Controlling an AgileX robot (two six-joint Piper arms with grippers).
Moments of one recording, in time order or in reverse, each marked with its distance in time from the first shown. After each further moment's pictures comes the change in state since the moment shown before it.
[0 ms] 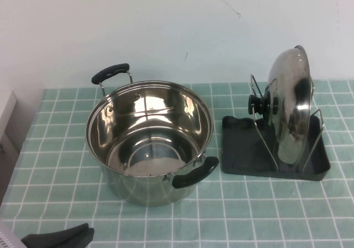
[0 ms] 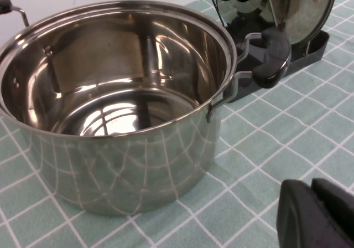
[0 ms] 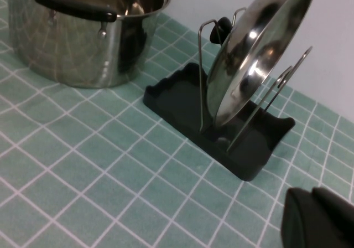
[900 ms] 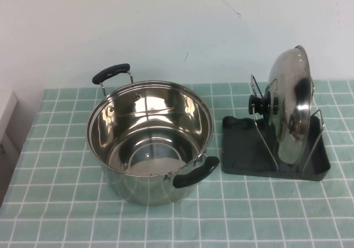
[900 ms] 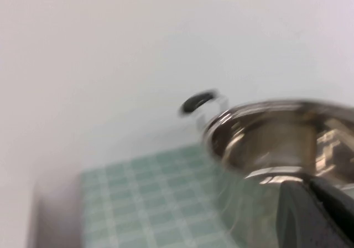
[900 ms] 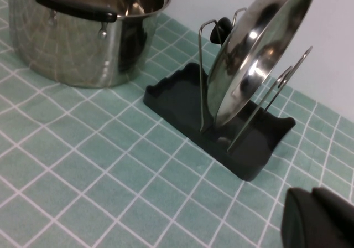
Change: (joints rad) right arm -0.001 0.000 0.002 0.000 0.000 -0.002; left arm 0.369 -0.467 0.004 -0.054 0.166 0.145
